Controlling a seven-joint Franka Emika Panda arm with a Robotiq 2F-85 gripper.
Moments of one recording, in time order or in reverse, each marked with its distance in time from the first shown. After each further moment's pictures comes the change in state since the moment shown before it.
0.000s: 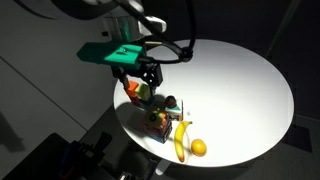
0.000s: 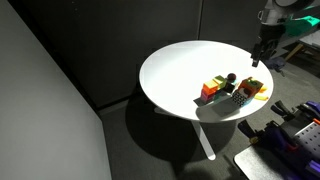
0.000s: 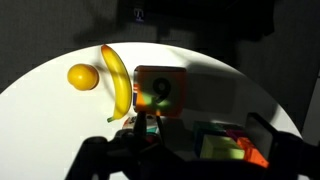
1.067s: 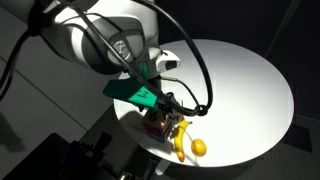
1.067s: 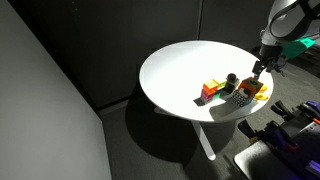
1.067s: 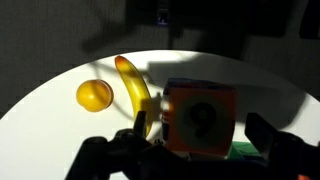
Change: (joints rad) arm -0.052 0.190 -0.038 -0.048 -0.056 0.251 0.015
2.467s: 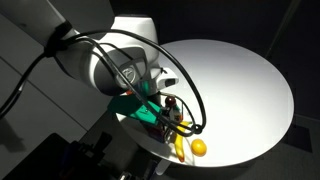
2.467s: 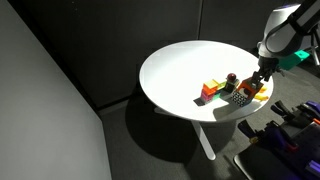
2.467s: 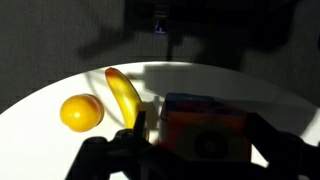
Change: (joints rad) arm -0.001 0.124 0.002 -0.007 -0.002 0.100 -0.001
